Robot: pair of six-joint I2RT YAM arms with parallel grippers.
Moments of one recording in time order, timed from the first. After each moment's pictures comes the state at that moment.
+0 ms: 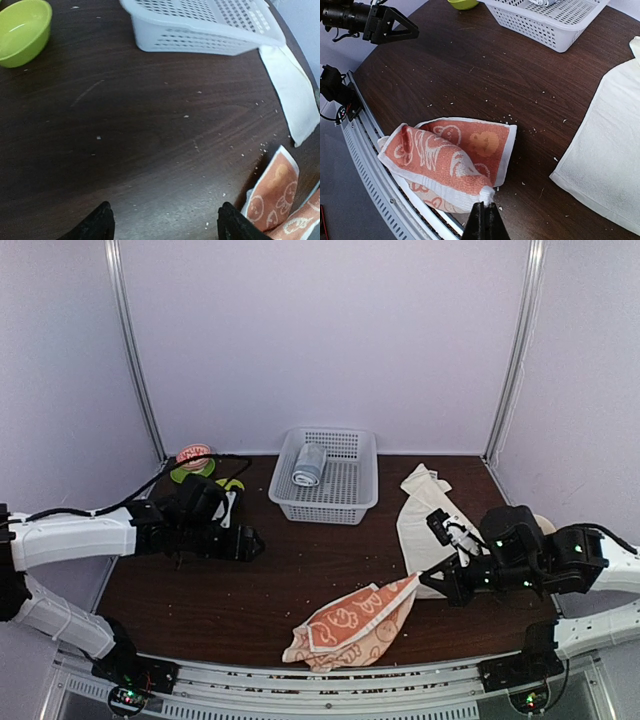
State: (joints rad) left arm -0.74 1.28 0.80 -0.33 -0.04 -0.53; right arm 1.11 0.82 0.73 -0.61 0.14 0.45
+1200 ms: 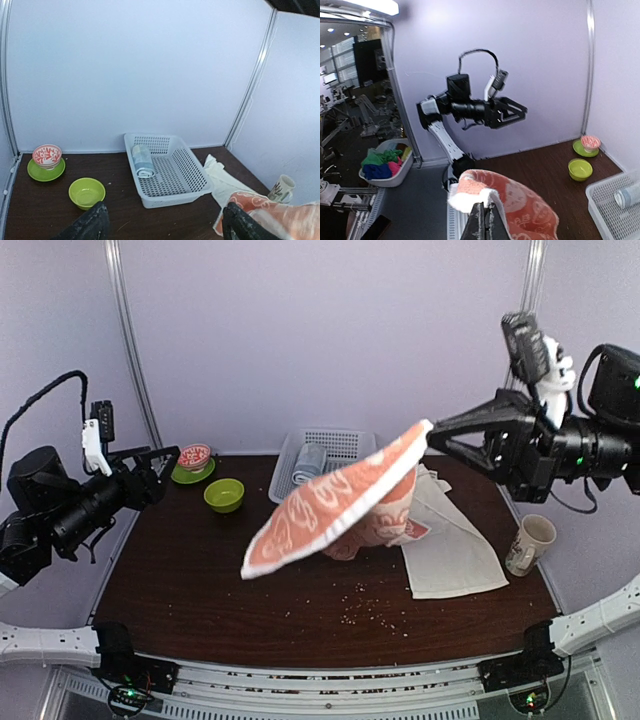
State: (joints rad) left arm -0.99 0.62 0.93 -0.31 -0.52 -0.28; right arm 1.25 1.06 1.59 -0.52 -0.21 0.09
